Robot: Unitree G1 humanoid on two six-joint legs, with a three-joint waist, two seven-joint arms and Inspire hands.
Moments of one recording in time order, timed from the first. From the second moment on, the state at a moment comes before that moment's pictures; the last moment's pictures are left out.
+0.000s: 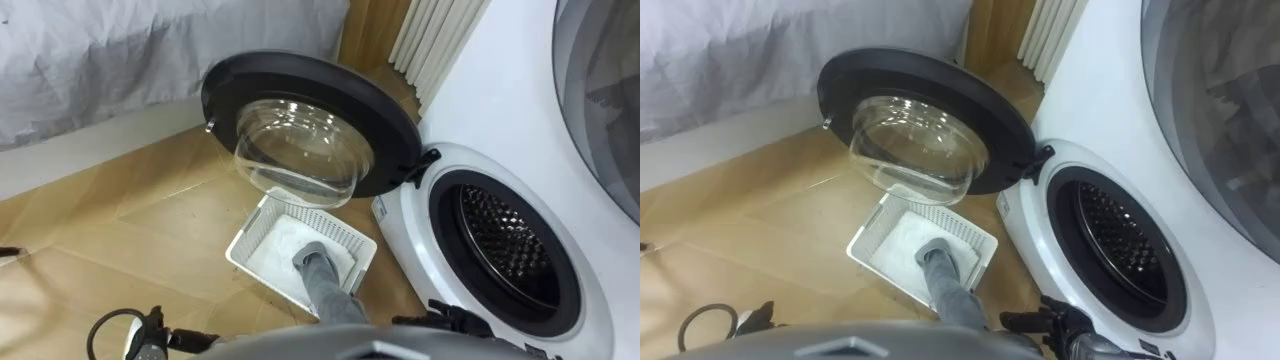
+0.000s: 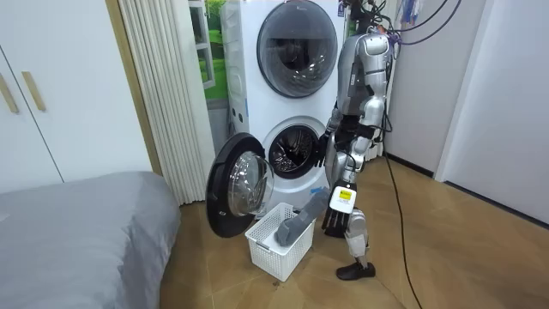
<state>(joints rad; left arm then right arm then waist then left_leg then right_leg) 0.17 0.18 0.08 1.10 0.17 0.04 0.17 0.06 -0.20 0.10 1.29 0.23 -0.02 0.16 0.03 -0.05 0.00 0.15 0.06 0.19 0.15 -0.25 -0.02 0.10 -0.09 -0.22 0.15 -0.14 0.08</state>
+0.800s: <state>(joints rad) -0.01 0.17 0.03 1.17 0.35 -0.04 0.15 -0.08 -0.20 0.13 1.35 0.19 -0.04 0.15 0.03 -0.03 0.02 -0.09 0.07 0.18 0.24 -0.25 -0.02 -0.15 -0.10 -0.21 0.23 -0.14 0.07</state>
